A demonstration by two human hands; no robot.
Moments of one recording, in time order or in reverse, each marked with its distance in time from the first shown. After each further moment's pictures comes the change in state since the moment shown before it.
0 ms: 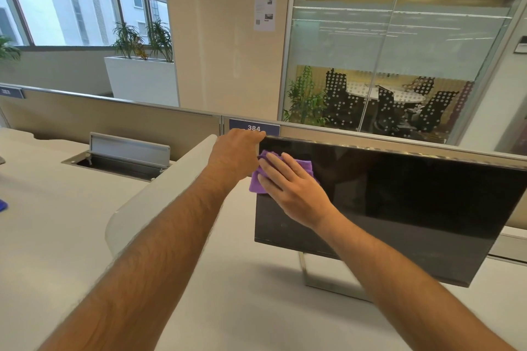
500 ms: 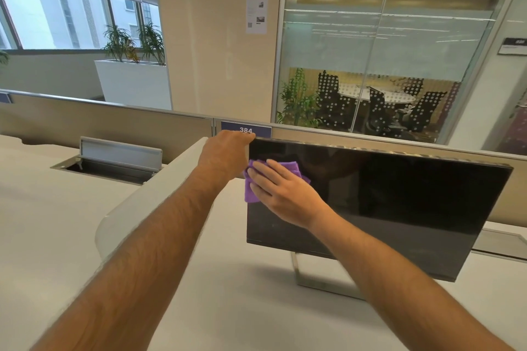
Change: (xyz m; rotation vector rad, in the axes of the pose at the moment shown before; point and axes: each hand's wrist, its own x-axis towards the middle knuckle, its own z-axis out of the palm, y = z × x) left_hand 0.000 0.004 -0.004 0.012 0.009 -0.023; right_hand -0.005 0.005 -0.004 -0.089 -0.045 -0.114
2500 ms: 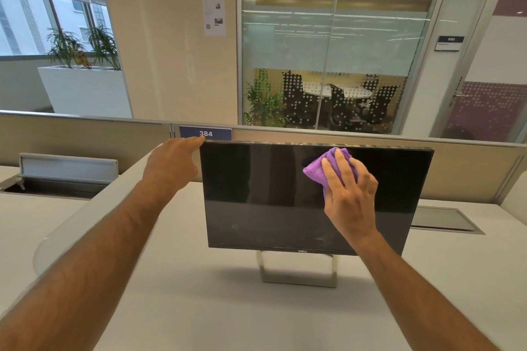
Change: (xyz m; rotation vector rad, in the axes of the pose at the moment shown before) left_hand -0.005 -0.001 0.010 -0.085 0.047 -0.030; right_hand -0.168 0.066 0.018 0.064 0.246 0.852
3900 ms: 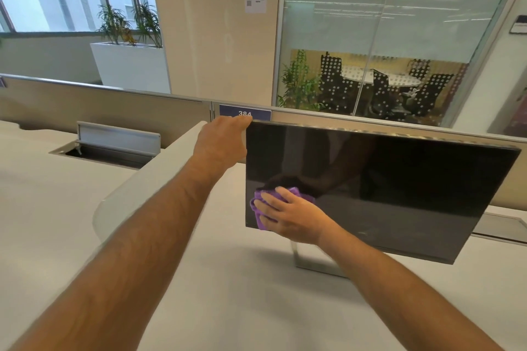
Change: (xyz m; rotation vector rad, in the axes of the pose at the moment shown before) left_hand 0.000 -0.006 0.003 0.007 0.022 0.036; right_hand -0.006 -0.148 0.044 -0.120 -0.436 -1.144
